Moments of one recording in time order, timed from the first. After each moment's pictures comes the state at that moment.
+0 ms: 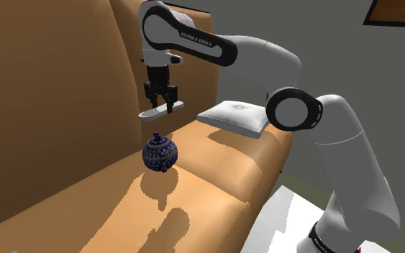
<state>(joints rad) 0.21 0.69 0.33 -0.69 -0.20 1.26 1.72</state>
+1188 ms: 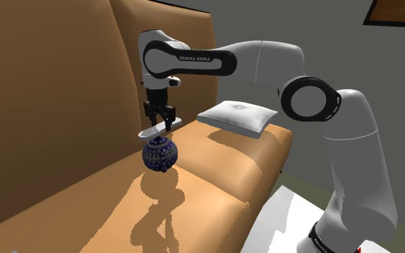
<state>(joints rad) 0.14 0.56 0.34 -1.11 -0.16 1.55 1.75</state>
